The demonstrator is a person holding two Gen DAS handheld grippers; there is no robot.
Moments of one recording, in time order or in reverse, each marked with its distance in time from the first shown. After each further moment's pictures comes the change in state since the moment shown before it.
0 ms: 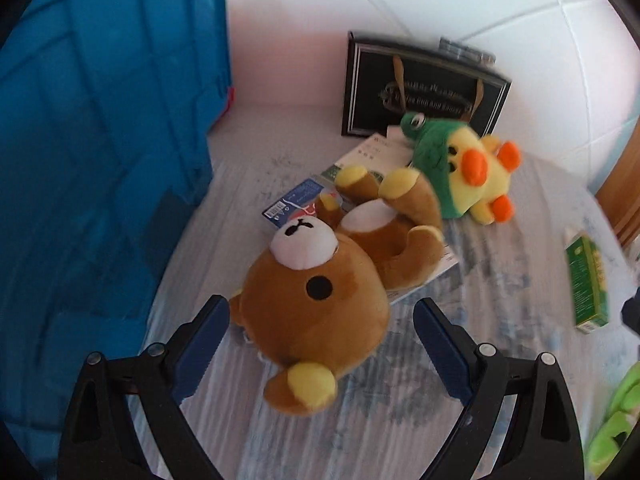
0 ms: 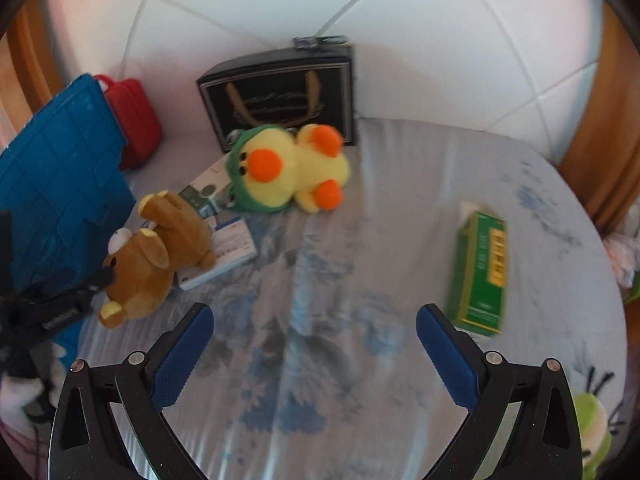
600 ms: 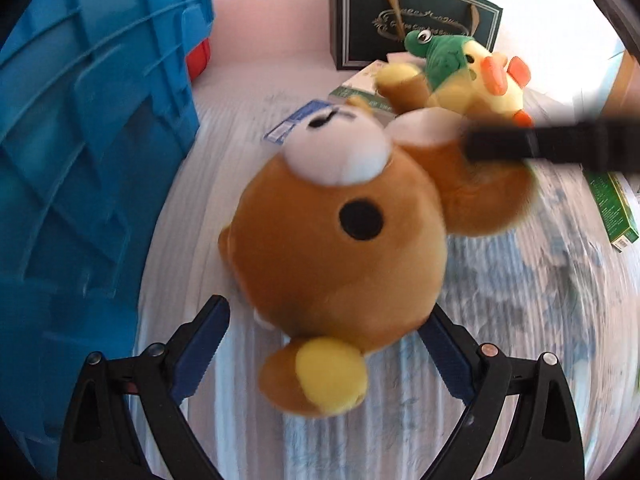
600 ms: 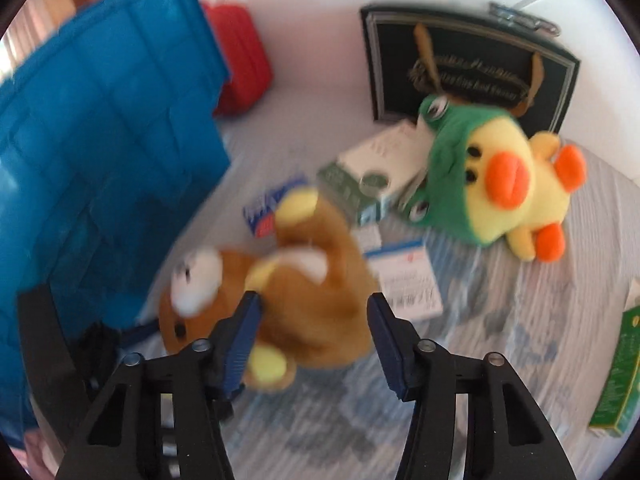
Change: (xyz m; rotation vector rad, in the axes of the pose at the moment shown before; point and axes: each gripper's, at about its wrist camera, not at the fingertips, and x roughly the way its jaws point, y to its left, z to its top) left arm 0.040 0.038 -0.051 0.113 0.110 -0.035; right arm 0.121 0.142 0.032 -0.220 0.159 0.236
